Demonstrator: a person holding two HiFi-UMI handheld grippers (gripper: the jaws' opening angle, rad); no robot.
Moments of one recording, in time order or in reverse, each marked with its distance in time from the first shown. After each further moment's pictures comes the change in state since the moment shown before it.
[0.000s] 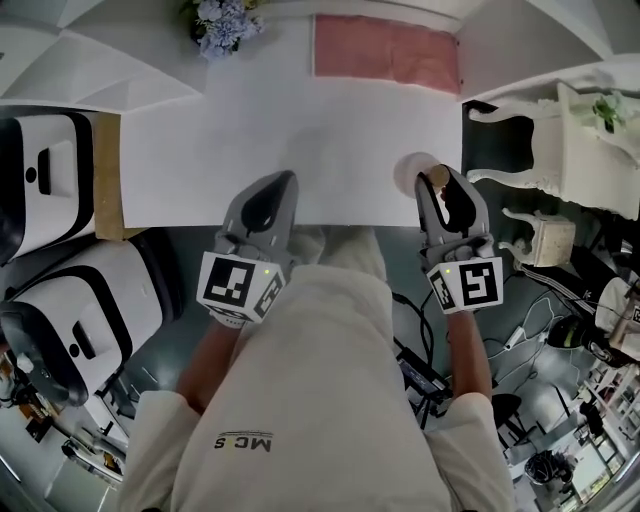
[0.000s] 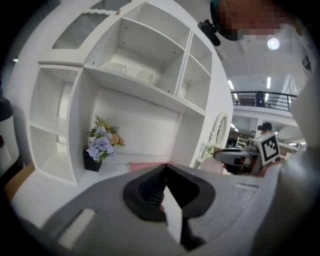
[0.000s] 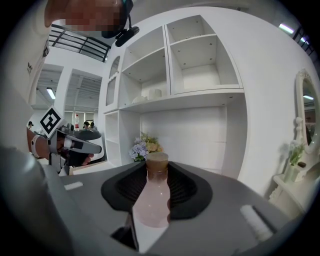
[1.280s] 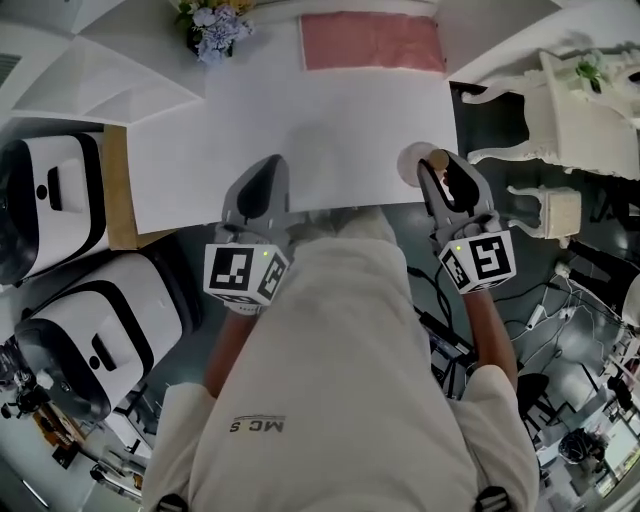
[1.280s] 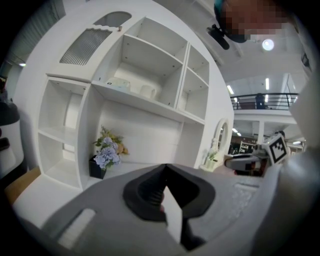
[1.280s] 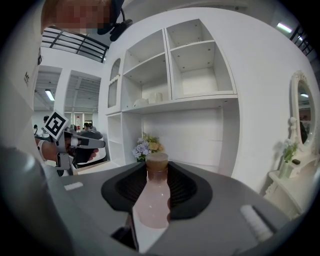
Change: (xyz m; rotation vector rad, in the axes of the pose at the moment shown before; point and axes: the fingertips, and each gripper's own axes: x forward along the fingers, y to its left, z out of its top) left arm -0.041 -0.003 0.019 0.014 -0.098 0.033; right arm -0.047 0.023 0.005 0.022 0.018 -0.010
